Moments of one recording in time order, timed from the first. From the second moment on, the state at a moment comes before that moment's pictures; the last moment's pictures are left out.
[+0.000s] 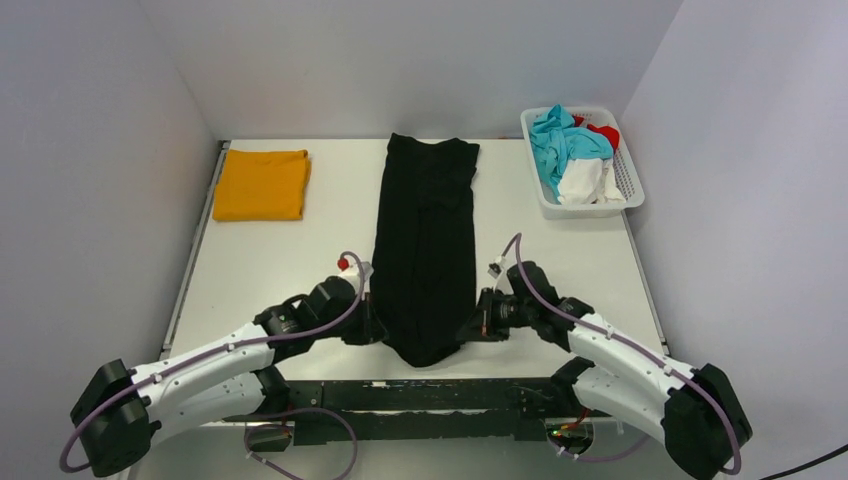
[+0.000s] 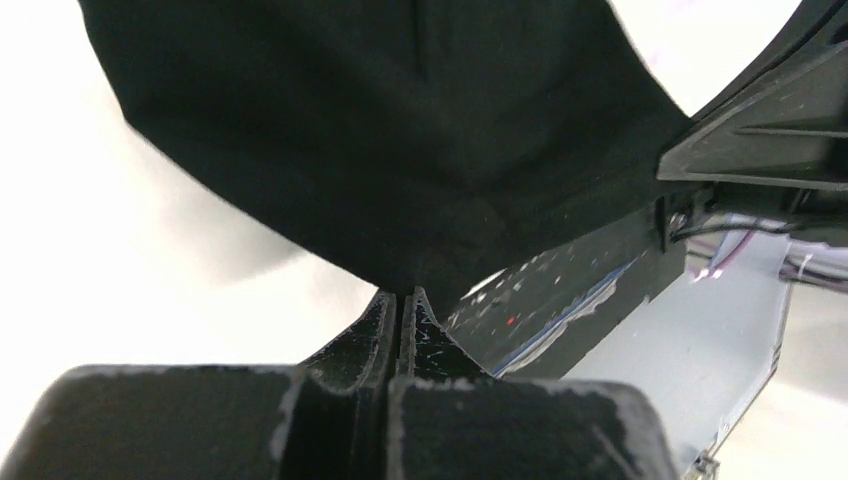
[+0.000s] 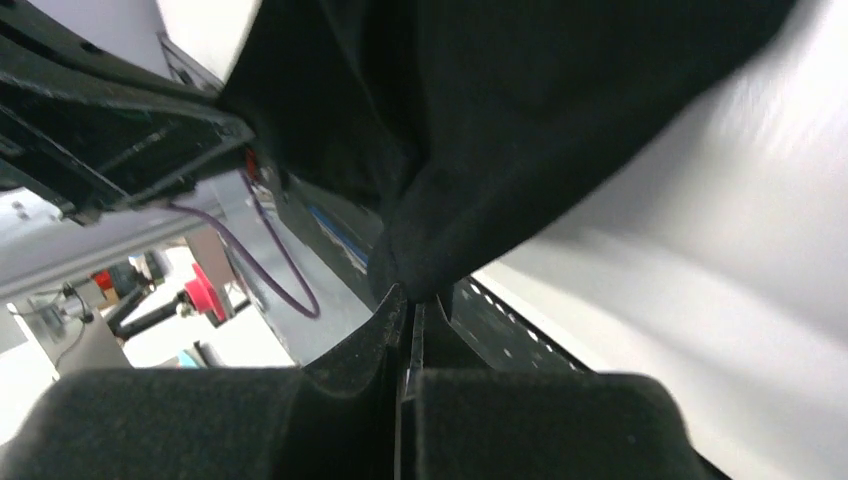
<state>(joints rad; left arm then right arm) -0.89 0.87 0.40 -0.28 0.12 -0.84 0.61 0.90 0.34 -0.28 -0.55 0.89</state>
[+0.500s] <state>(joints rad) -0.58 1.19 0.74 -0.18 0.09 -0.65 0.38 1.28 0.68 -0.17 -0.53 0.76</state>
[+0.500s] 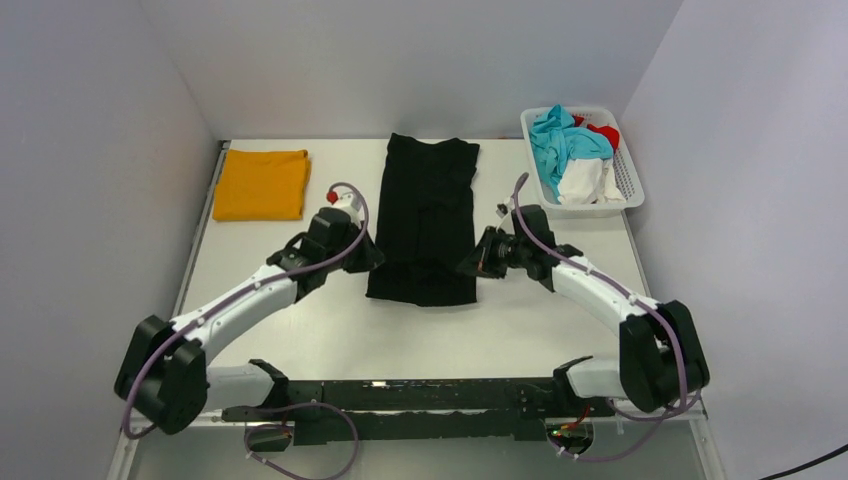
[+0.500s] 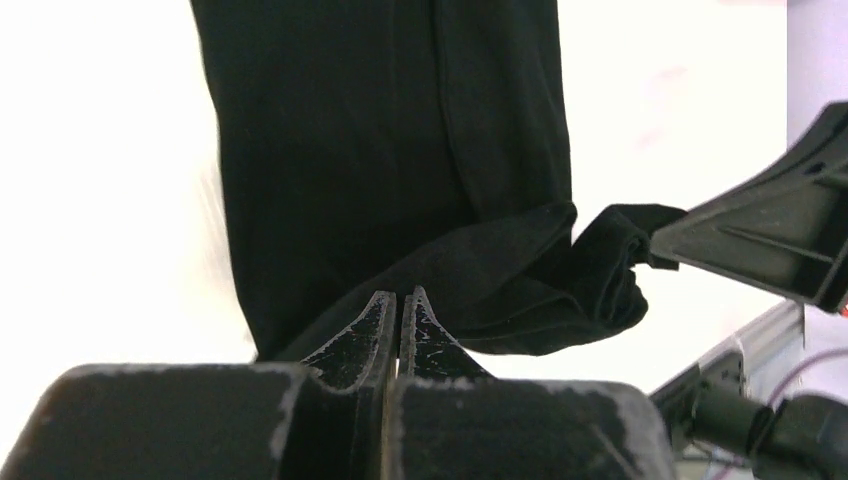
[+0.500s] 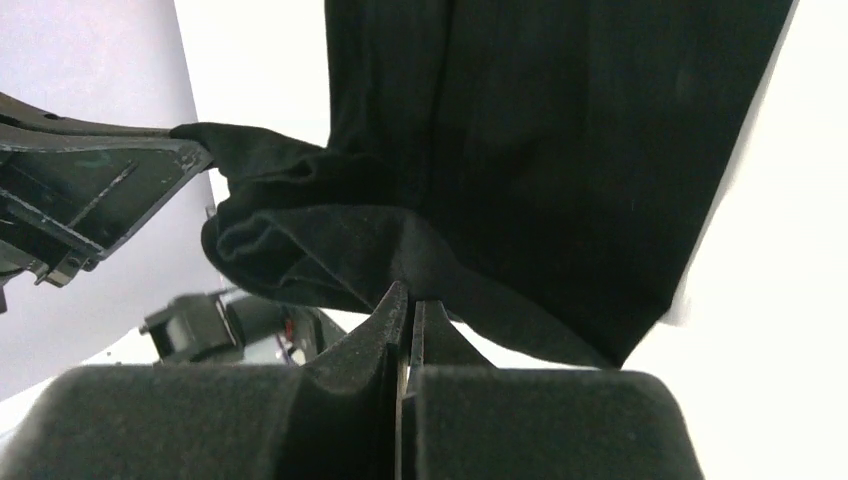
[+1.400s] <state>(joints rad) -0.32 1.88 1.34 -0.11 0.24 -0.46 0.19 1.85 1.19 -0.07 -0.48 0.66</state>
